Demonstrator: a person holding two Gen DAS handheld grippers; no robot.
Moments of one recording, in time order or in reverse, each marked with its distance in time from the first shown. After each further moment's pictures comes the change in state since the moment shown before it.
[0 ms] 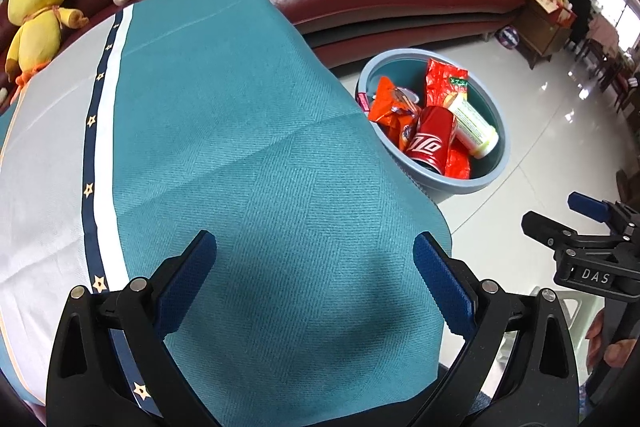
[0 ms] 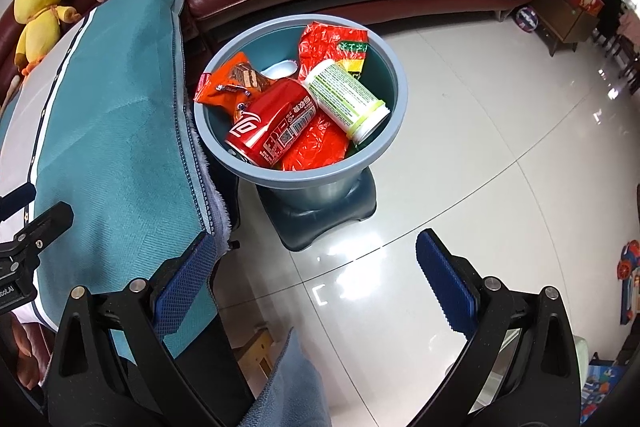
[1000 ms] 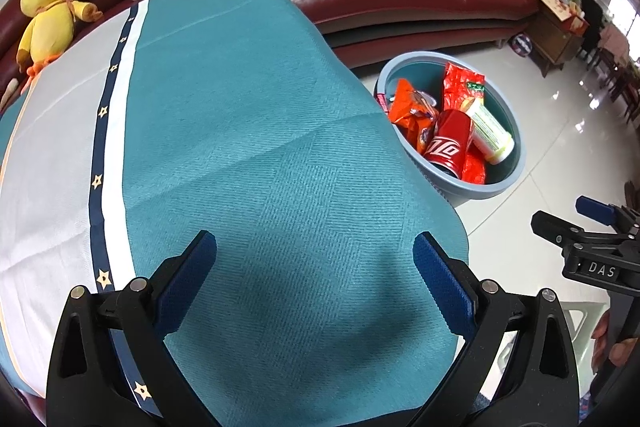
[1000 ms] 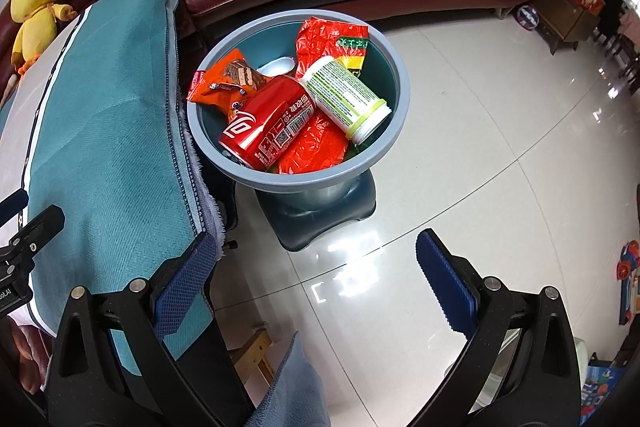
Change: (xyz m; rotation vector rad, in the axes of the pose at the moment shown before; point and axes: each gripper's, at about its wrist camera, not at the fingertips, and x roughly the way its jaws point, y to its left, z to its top) left arm 0.004 0.007 -0.004 -0.035 -0.010 0.039; right arm 0.010 -0.002 0.004 0.003 0.009 -0.004
